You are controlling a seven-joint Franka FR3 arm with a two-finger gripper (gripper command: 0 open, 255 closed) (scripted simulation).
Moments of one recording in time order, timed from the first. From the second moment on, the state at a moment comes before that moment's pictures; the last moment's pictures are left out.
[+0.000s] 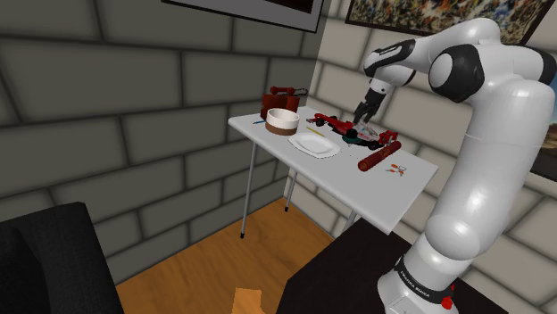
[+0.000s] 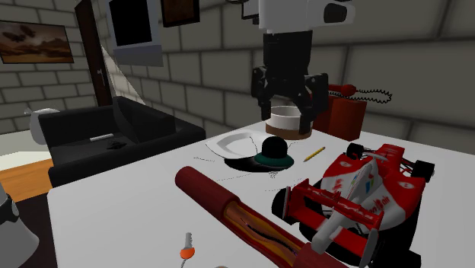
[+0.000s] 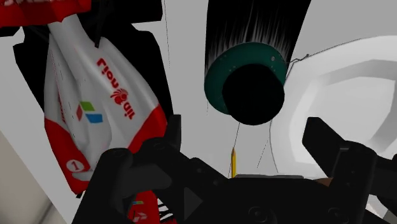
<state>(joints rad) -0.16 0.24 -0.62 -1.74 0.29 1.99 -0.79</state>
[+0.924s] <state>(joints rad) -0.16 0.25 -0.62 -1.77 0.30 2.02 -0.80</state>
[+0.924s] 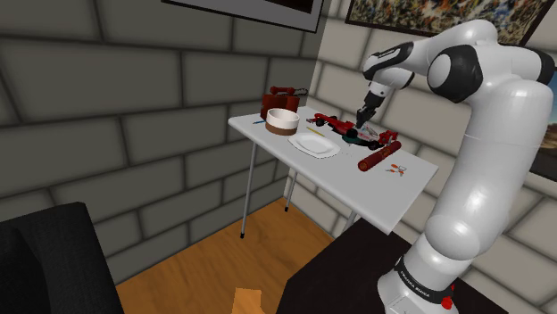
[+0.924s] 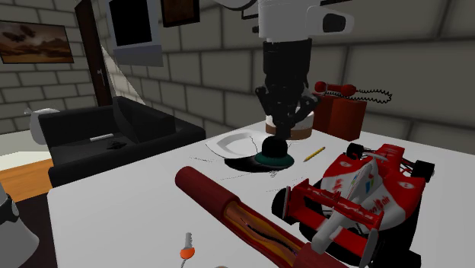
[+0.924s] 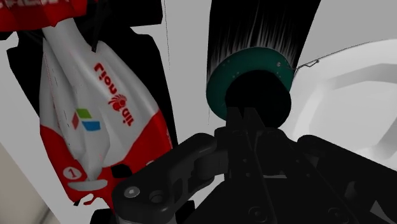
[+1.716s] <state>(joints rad) -0.16 0.22 -0.63 -1.65 0.27 1.88 -0.77</state>
